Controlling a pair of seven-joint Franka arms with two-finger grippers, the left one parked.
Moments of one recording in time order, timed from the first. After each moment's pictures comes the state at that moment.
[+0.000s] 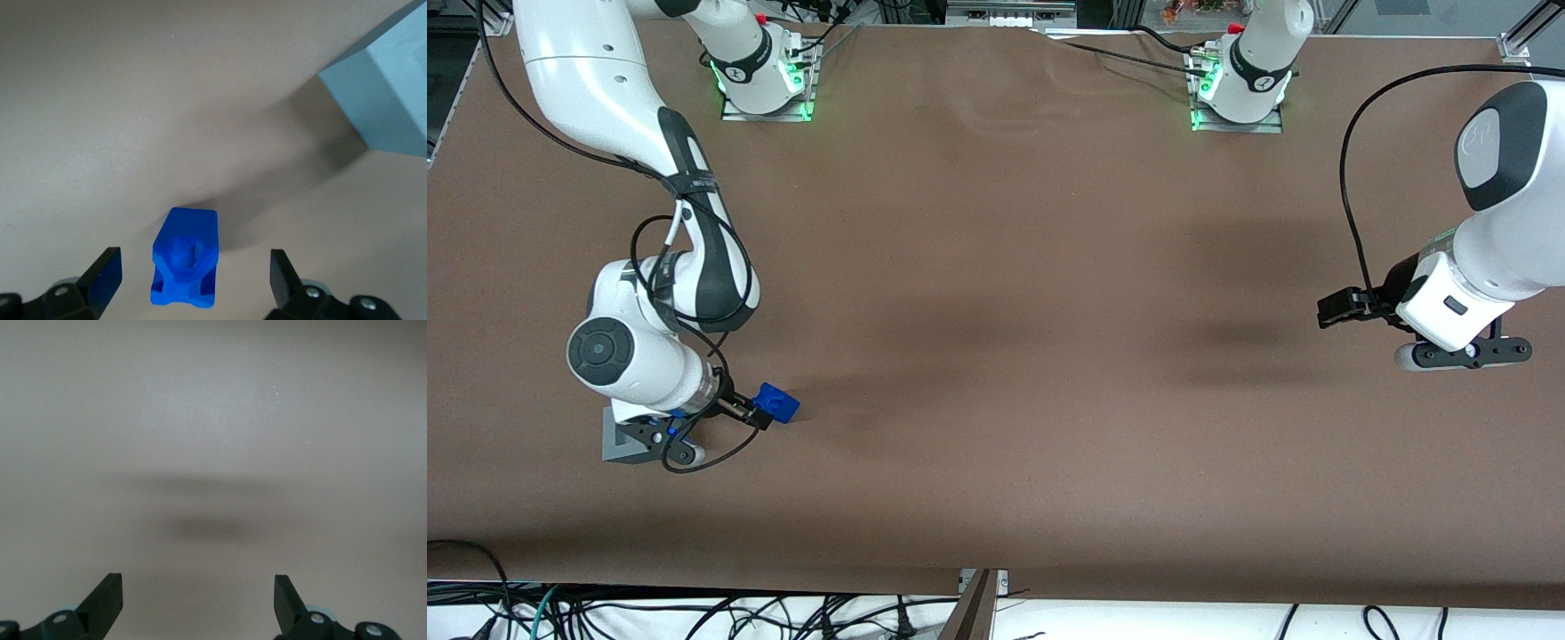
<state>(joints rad) 0.25 0.73 -0.10 -1.40 0.06 2.14 0.59</state>
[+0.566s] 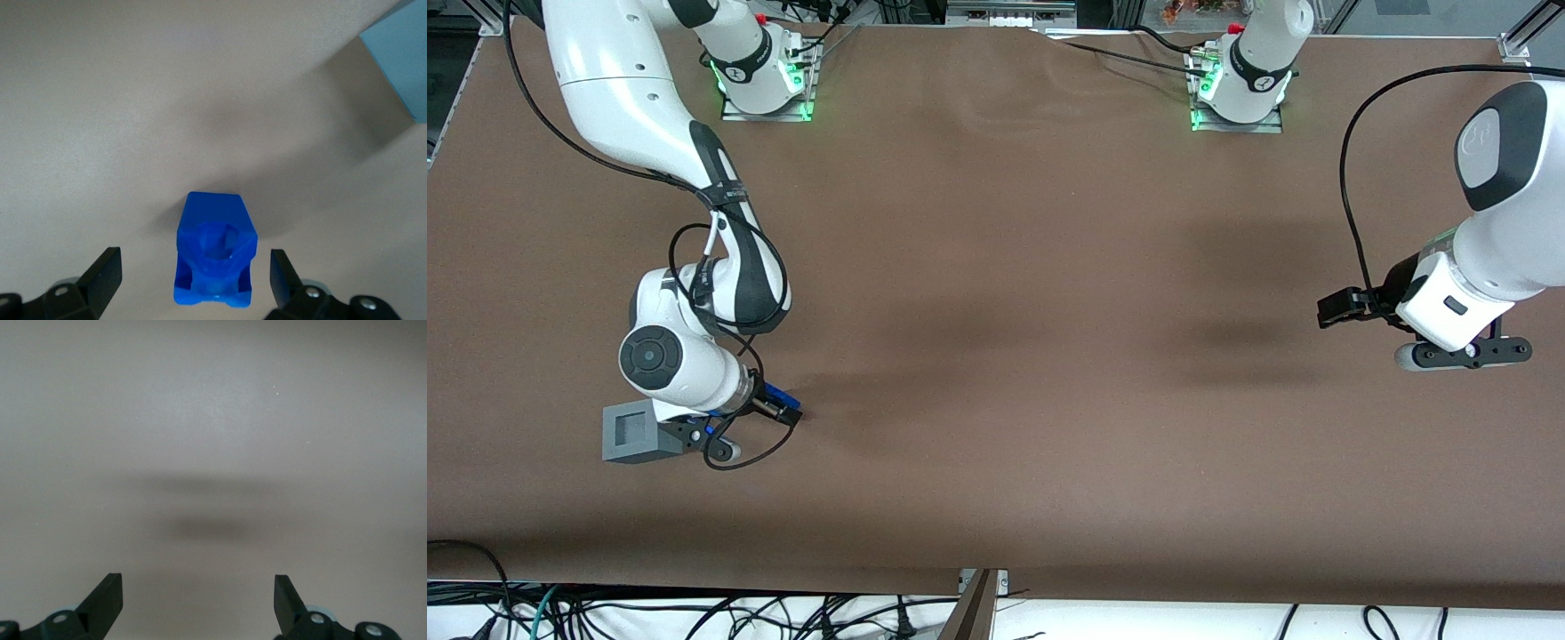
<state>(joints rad) 0.28 0.77 -0.10 -1.40 0.06 2.16 0.64</state>
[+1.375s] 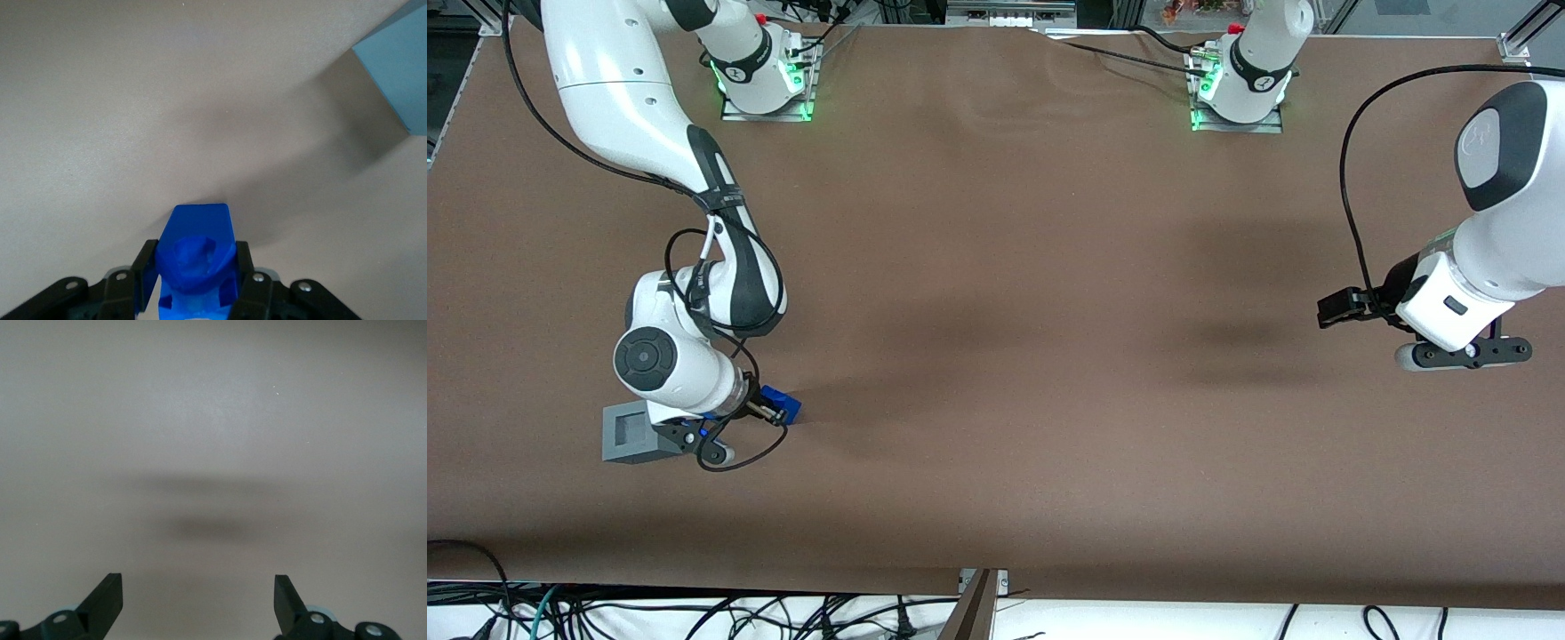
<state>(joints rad) 0.28 0.78 -0.11 -1.40 0.06 2.18 0.63</state>
